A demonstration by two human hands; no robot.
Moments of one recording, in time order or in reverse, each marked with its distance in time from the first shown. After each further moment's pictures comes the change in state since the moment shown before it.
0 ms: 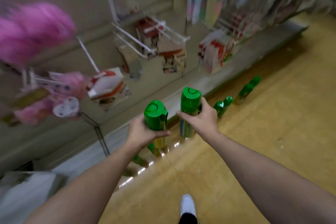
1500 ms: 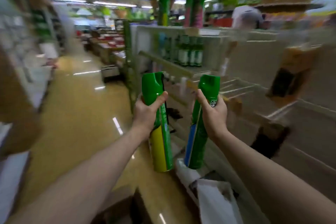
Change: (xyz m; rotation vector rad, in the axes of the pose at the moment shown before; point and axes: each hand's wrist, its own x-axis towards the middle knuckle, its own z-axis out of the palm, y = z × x) left_hand -0.608 -0.163 -0.591 -0.527 1.869 -0.096; right_hand -0.549 -0.610 0.419 0.730 -1.287 -0.690
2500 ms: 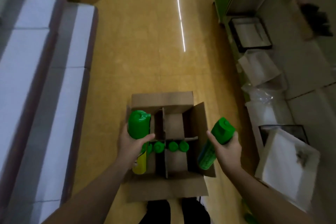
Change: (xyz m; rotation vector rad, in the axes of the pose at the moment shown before) left_hand -0.122 -0.407 -0.407 0.428 0.535 -0.860; right_hand -0.227 0.420 0.214 -0.552 -0.530 0.767
